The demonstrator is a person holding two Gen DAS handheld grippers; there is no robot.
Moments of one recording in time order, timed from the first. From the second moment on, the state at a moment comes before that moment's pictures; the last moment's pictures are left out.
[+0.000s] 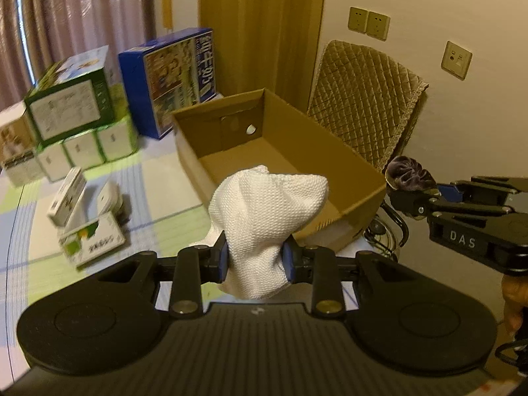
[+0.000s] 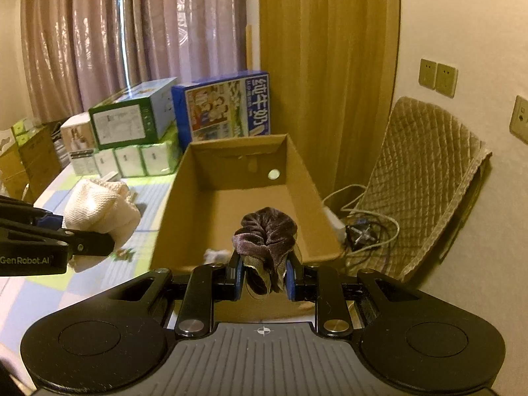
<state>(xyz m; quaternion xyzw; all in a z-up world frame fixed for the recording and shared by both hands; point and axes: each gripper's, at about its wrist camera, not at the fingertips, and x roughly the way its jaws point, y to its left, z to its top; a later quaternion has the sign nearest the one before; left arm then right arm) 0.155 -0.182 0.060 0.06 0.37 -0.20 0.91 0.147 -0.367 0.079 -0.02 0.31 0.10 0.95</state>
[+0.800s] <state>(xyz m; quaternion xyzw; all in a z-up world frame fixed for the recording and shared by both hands) 0.241 -0.236 0.045 0.08 0.36 -0.23 0.90 0.232 -0.397 0.080 0.01 0.32 0.10 0.94</state>
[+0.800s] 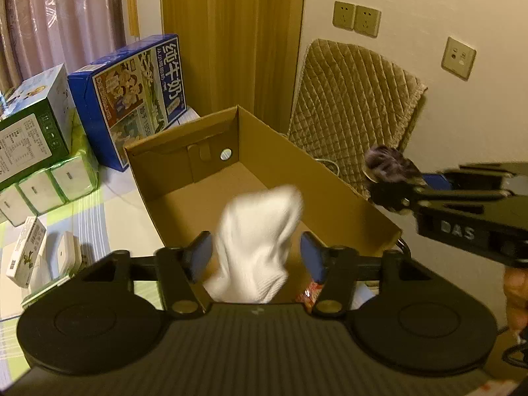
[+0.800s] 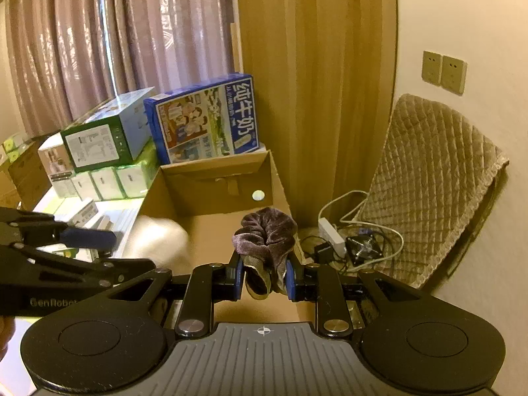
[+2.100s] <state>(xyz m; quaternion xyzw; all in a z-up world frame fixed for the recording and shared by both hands) 0.173 -0.091 0.050 0.01 0.37 -0.13 0.92 0.171 -0.356 0.094 0.10 0.28 0.15 0.94</state>
